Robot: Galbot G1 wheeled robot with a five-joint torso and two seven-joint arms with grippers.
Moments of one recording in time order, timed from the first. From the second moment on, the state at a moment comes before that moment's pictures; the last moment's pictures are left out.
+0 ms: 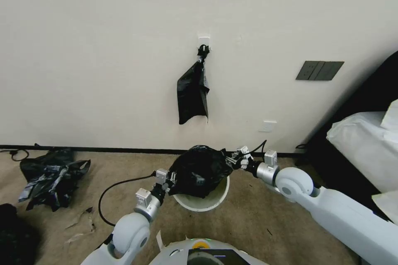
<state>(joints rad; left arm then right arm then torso) 1.55 -1.03 -0.26 -2.19 -0.44 0.16 -0.17 -1.05 0.53 0.10 2.08 1.08 -0.33 -0.06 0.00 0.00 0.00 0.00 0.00</state>
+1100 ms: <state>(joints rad) 1.52 -1.00 -0.27 -2.16 -0.50 0.22 -0.18 -1.03 0.50 0.18 2.06 1.06 -0.25 -0.37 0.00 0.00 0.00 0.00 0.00</state>
